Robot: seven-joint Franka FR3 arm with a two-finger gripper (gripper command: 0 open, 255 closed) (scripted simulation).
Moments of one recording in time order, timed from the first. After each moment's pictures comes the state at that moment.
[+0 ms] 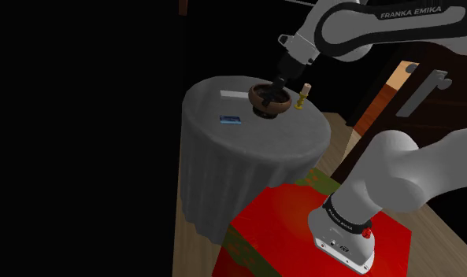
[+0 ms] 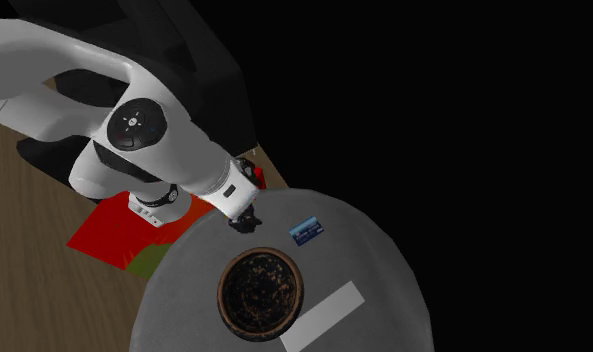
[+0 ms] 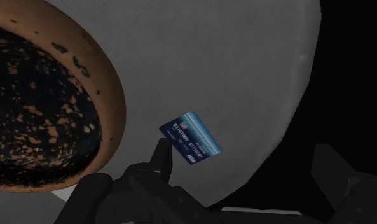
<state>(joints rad) 0.17 -0.72 -0.28 -2.68 0.05 2.20 -0.48</state>
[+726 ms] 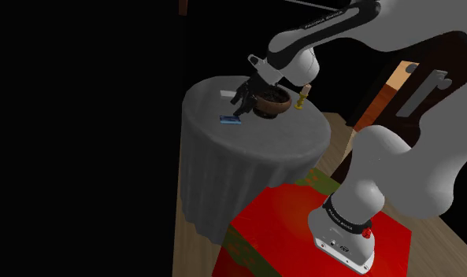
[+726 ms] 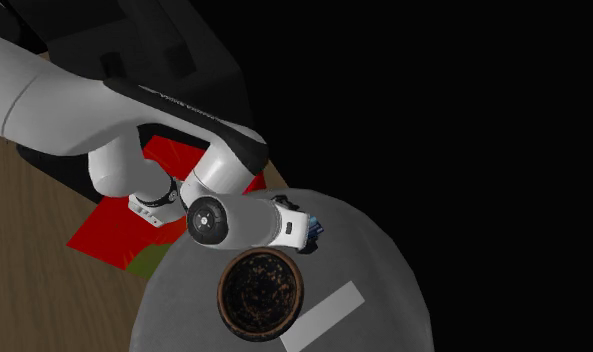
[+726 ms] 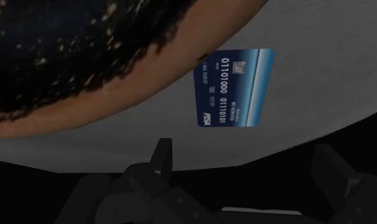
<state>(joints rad) 0.75 -0.33 -0.85 -2.58 0.47 2.62 -1.35</state>
